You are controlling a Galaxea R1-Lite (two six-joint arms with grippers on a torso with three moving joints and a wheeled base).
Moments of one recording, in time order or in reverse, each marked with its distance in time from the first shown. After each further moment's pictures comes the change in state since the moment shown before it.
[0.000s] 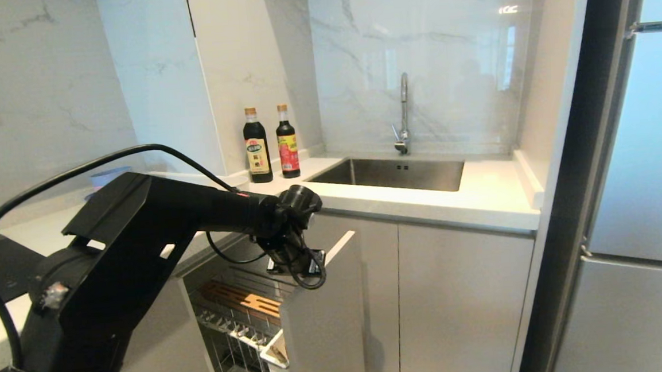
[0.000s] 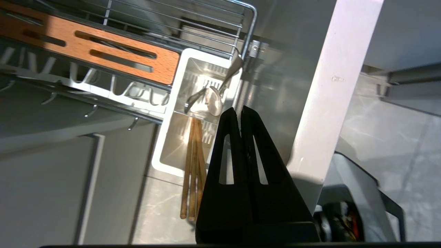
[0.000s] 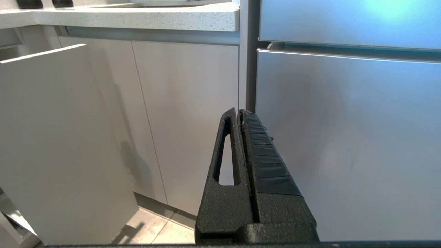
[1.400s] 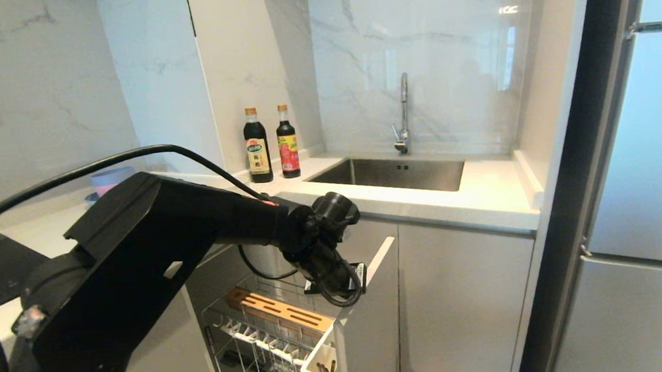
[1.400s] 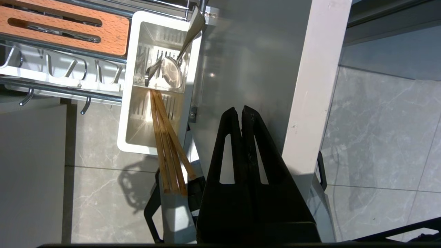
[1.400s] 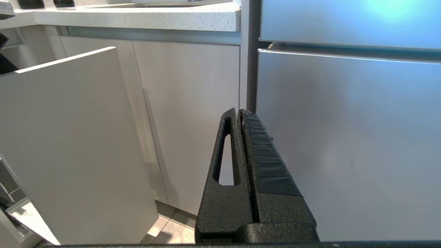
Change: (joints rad) left arm -0.166 -0.056 0.069 0.000 -0.202 -0.179; right arm 0.000 0.000 0.000 0.000 0.000 0.000
